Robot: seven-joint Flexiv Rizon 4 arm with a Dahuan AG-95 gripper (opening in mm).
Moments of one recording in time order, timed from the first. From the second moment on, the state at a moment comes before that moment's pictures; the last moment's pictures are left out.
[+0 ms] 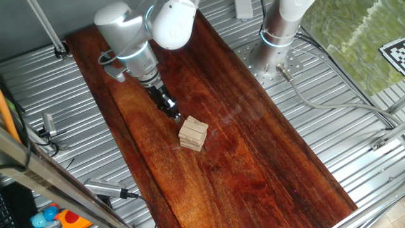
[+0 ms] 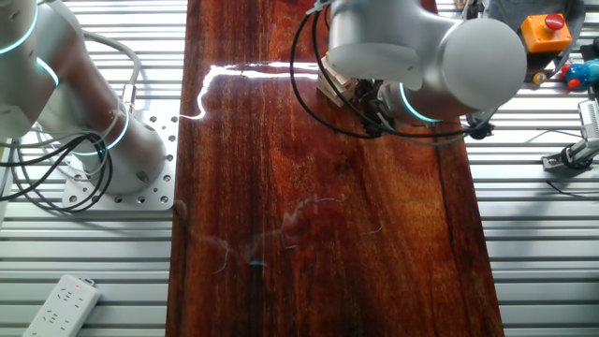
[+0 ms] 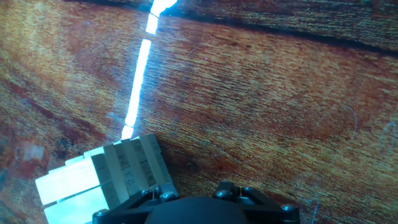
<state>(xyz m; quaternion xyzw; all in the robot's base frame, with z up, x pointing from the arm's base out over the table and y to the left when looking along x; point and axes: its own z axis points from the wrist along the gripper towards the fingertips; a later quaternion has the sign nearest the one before) 0.486 0.082 0.050 0.15 -0.96 -0.23 0.06</state>
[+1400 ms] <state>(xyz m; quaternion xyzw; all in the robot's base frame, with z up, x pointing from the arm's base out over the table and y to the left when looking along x) 0.489 0.080 0.053 0.13 -0.95 -0.27 0.05</state>
